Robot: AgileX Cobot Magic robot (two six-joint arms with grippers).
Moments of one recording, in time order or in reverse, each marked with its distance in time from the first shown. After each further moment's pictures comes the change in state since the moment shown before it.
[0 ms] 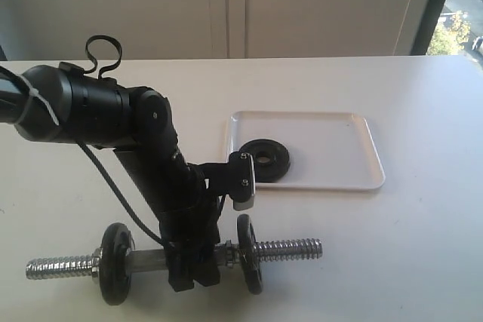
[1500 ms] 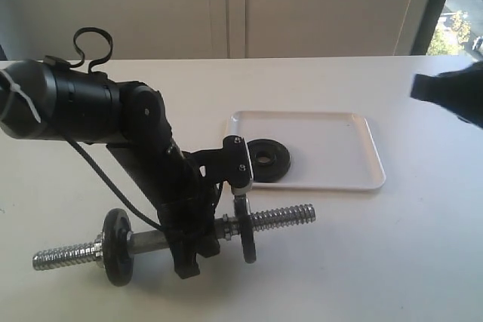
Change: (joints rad) left arm -0.003 -0.050 0.018 0.035 -0.087 -0.094; right arm 0.110 1.006 -0.637 0.000 0.323 -0.048
